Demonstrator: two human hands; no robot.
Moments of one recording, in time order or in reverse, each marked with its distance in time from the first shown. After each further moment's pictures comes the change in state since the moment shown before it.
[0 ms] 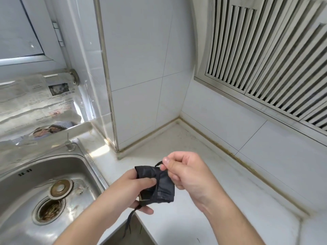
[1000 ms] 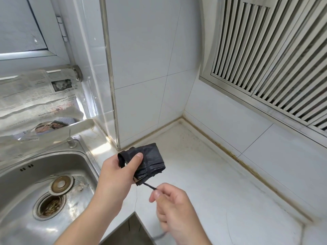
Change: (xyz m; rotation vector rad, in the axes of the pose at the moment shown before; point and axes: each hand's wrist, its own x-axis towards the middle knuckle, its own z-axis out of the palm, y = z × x) left_hand 0.017 0.004 -0.006 -0.215 0.472 0.313; right_hand -0.023 0.068 0.042 0.089 0.004 0.135
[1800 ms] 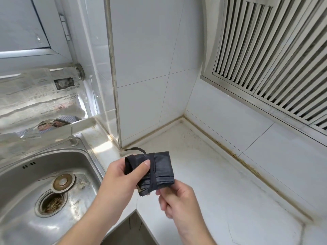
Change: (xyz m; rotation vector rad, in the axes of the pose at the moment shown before) left_hand -0.017 -0.006 -0.010 -0.073 -0.217 0.060; right_hand 0.010 0.004 -0.005 0.088 0.087 -0.057
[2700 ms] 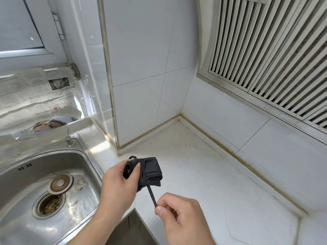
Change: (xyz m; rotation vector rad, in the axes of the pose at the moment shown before) left_hand 0.013 -0.044 -0.002 0.389 0.239 0.105; right_hand -0.041 -0.002 -0.012 -0.720 -0.004 -0.369
